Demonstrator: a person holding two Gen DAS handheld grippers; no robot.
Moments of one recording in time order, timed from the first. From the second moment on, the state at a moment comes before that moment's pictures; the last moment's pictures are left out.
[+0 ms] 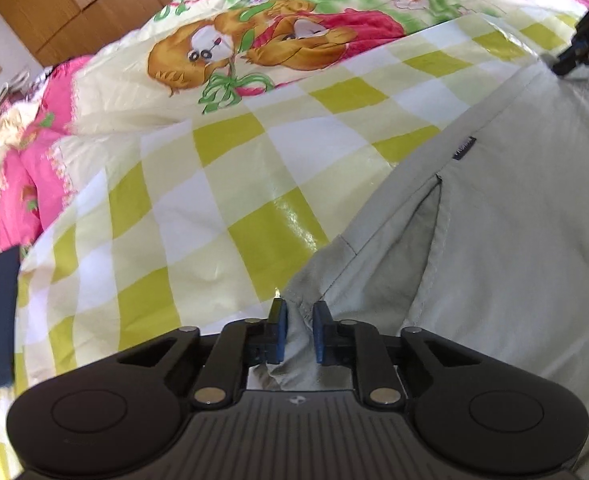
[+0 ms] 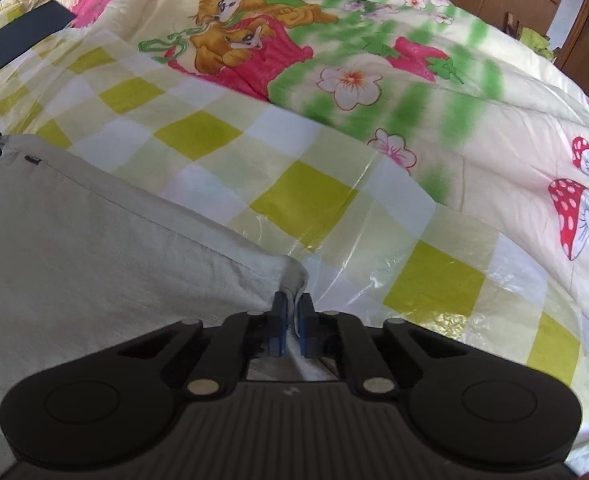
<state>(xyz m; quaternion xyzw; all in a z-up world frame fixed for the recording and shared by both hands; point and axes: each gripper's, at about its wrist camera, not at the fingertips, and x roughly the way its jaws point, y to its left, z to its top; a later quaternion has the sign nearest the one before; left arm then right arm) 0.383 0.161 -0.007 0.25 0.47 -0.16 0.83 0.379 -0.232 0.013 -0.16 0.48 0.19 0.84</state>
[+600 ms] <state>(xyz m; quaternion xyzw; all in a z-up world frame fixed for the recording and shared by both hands) 0.220 0.172 0.100 0.25 0.34 -0.17 0.89 0.192 -0.251 0.139 -0.12 0.36 0.19 0.91</state>
